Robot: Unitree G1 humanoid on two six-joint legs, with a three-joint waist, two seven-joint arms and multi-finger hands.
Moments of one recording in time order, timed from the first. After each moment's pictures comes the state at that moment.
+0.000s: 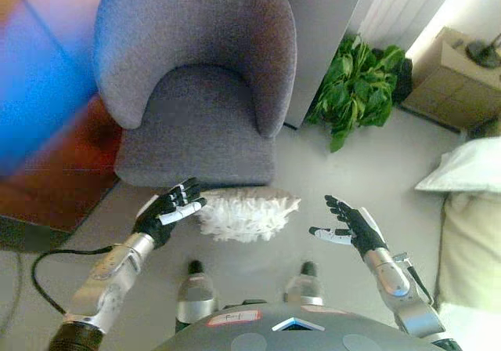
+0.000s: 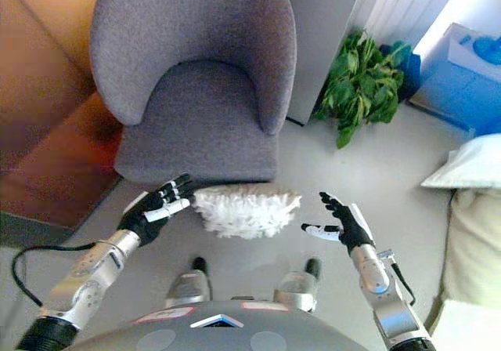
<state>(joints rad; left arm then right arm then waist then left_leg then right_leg) 0.32 0.58 -0.16 0.09 -0.68 0.08 -0.18 0.41 -0.58 0.18 0.03 -0.16 0.09 -0.07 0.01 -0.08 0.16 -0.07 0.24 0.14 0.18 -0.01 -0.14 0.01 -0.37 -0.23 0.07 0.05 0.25</state>
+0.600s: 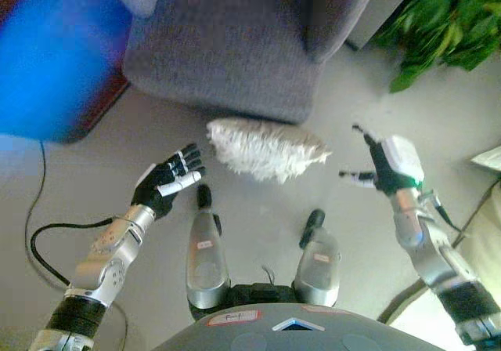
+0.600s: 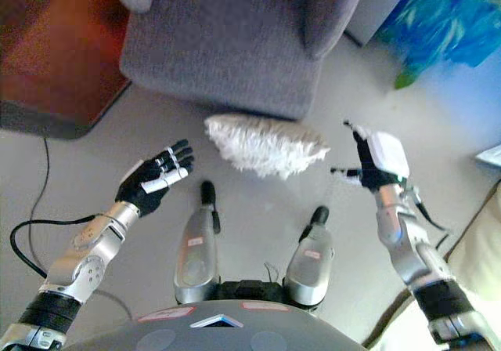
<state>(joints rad) 0.14 0.65 -0.16 0.07 -0.79 -0.01 -0.16 0.02 -0.73 0.24 0.07 -0.47 0.05 -0.33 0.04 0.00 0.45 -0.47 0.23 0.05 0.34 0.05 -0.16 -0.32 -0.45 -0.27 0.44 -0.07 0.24</state>
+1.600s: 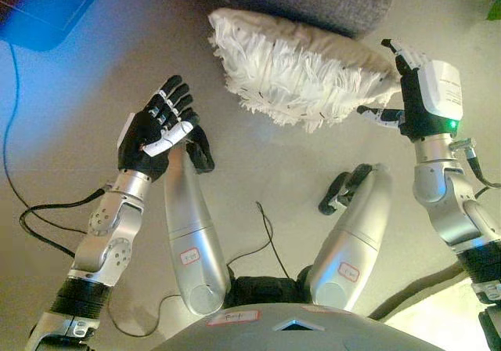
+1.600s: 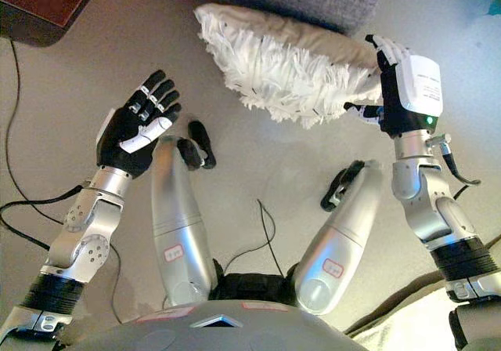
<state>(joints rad) 0.07 0.65 -0.15 -0.10 -0.83 -0.20 -0.08 -0.16 -0.87 0.24 0.00 -0.40 0.09 -0.43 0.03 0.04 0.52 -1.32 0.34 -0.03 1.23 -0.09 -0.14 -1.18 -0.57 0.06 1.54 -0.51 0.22</state>
